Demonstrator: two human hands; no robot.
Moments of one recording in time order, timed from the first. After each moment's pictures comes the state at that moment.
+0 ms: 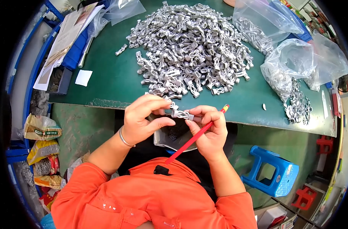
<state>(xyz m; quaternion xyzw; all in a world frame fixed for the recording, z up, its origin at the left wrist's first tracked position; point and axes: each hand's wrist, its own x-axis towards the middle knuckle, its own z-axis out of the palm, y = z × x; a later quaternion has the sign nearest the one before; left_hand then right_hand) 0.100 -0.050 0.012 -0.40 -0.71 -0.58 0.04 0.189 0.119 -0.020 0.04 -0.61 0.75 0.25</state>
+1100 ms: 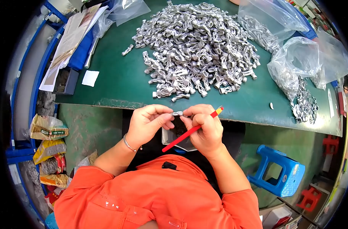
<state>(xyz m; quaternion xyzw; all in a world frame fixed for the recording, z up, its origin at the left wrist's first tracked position) 0.113 -0.066 -0.003 -0.13 -0.62 -0.72 -0.29 0.169 0.108 -0.015 0.13 -0.80 0.46 0.36</state>
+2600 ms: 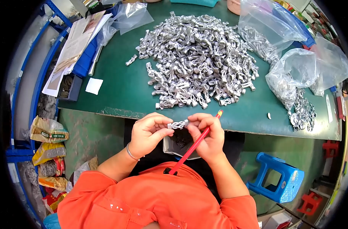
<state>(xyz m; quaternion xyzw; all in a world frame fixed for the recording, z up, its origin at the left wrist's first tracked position) 0.115 -0.067 -0.003 -0.22 -0.65 -0.71 -0.15 0.174 0.107 -0.023 0.03 -0.69 0.68 0.26</state>
